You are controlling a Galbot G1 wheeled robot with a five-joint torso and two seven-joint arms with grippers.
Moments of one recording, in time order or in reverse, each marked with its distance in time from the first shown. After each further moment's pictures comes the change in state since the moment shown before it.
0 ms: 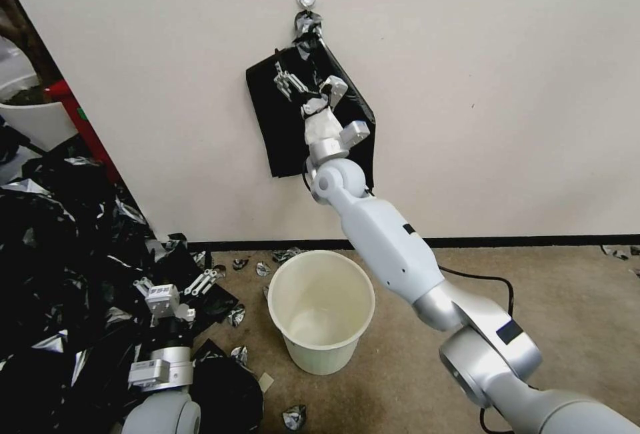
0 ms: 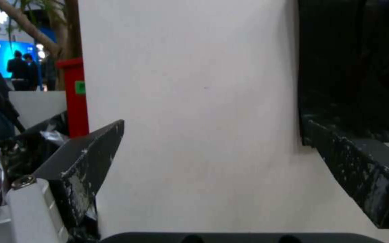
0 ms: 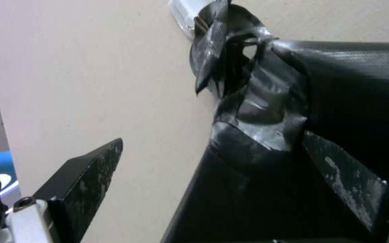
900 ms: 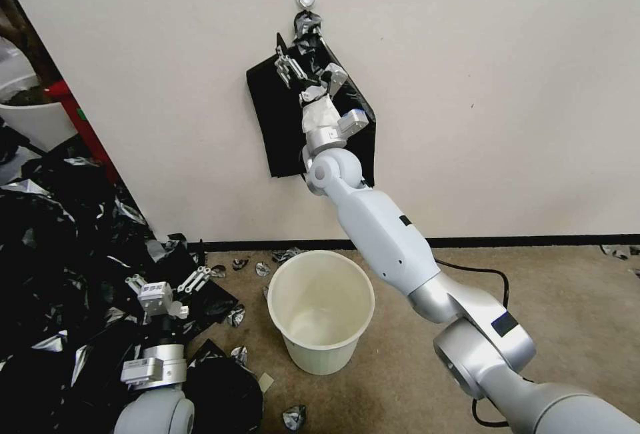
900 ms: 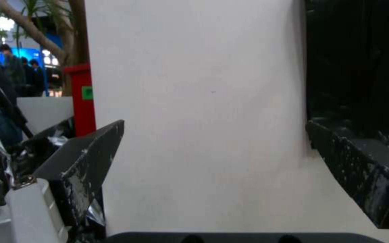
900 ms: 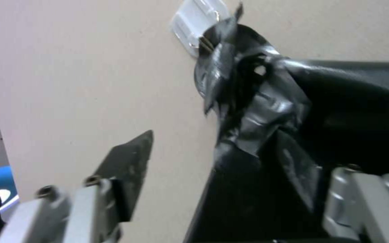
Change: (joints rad) left arm -0.009 0.013 -0.013 0.007 0.001 -0.003 -0.012; right arm -0.005 0.020 0.021 0.018 0.004 -0.001 0.021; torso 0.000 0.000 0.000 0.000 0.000
